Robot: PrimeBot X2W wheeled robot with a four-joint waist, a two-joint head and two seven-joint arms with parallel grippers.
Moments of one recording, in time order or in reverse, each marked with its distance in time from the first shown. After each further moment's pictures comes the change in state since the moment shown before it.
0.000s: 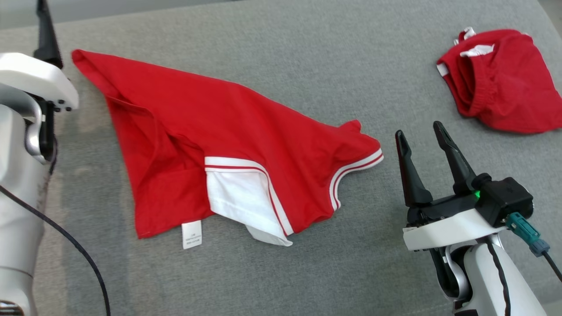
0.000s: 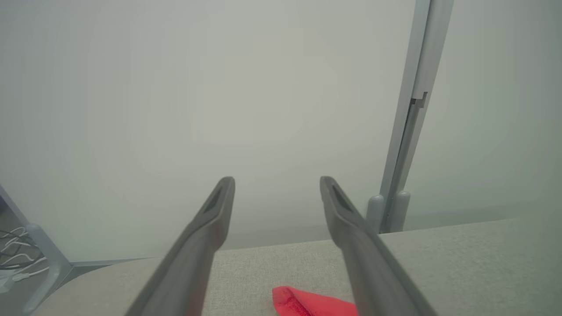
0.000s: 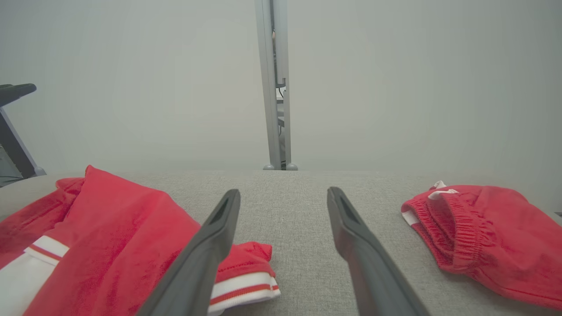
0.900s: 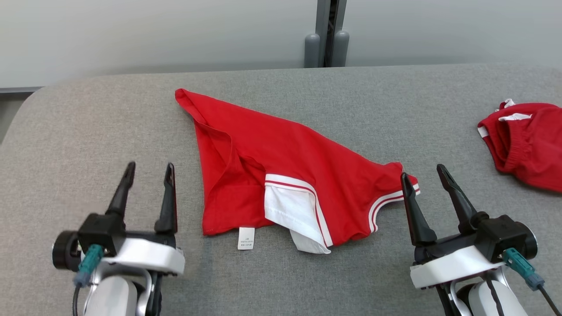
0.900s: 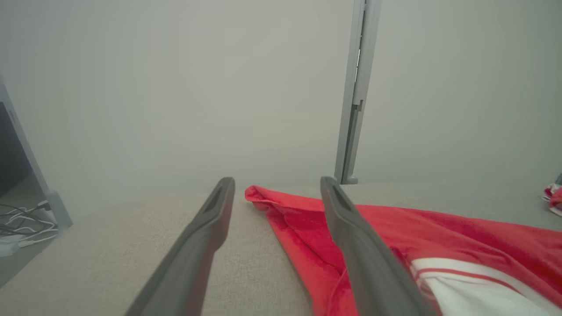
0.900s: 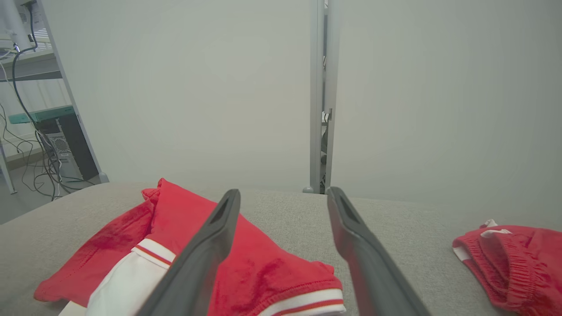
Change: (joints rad) left arm 0.781 -0.286 0.212 -0.646 0.254 -0.072 0.000; right arm 0.142 -0.015 -0.022 -0.006 -0.040 0.000 0.000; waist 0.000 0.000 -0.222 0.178
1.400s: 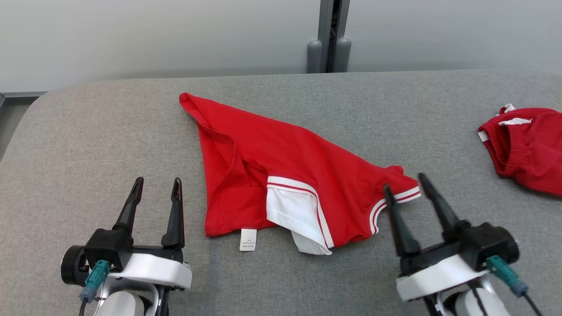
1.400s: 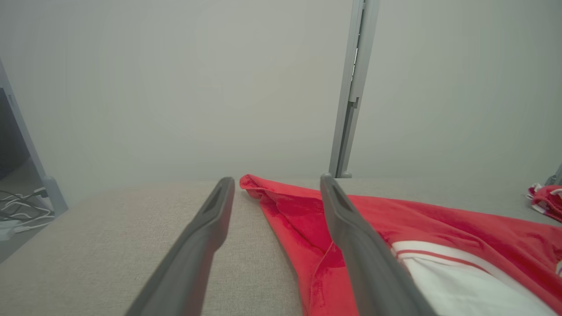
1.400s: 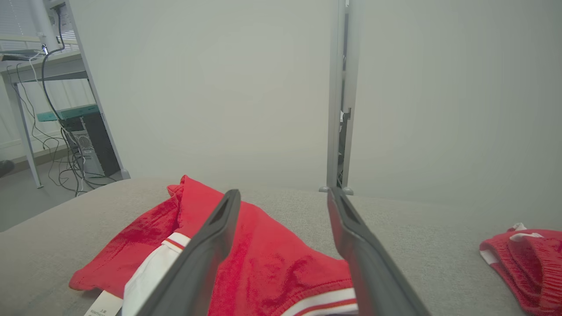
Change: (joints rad) left arm 0.076 -0.016 -0.020 -0.042 -0.020 0.009 0.000; right arm 0.014 -0.005 0.058 -0.005 0.014 0.000 0.000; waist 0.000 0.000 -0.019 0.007
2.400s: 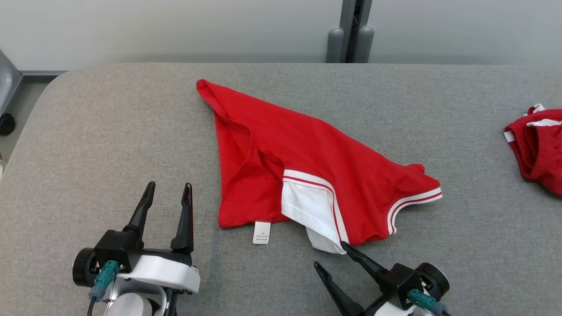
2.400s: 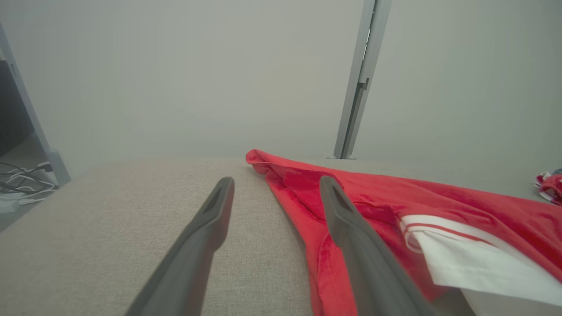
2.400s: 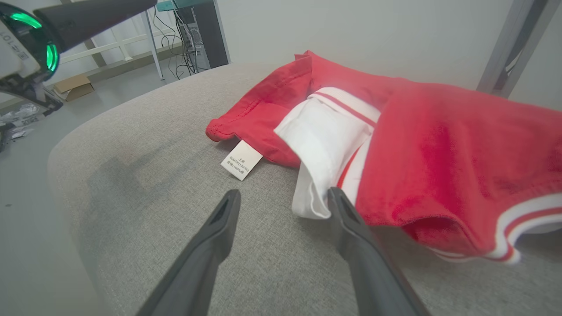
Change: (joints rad) left arm -0.003 -0.001 -0.041 0.027 -0.034 0.004 0.000; right arm -0.058 -0.105 0.458 0.206 0.132 0.000 0.000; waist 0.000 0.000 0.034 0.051
